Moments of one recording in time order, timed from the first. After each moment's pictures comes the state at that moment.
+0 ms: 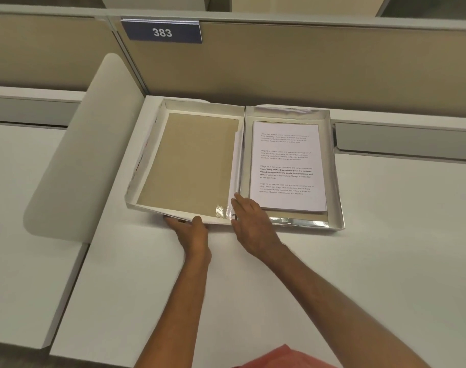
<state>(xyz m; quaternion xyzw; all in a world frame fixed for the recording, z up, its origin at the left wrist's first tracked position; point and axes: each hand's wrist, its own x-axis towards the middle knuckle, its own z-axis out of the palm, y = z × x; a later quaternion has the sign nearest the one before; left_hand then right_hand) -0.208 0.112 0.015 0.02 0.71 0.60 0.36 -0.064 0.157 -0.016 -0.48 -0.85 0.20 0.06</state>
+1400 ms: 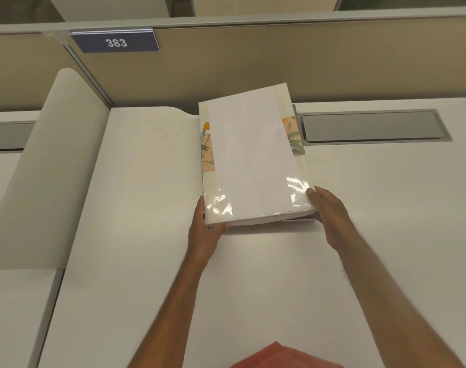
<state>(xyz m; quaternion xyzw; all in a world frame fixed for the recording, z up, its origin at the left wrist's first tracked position) -0.173 0.122 0.010 0.38 0.72 0.35 0.47 0.126 0.188 0.025 -0.68 -0.33 0.56 0.35</state>
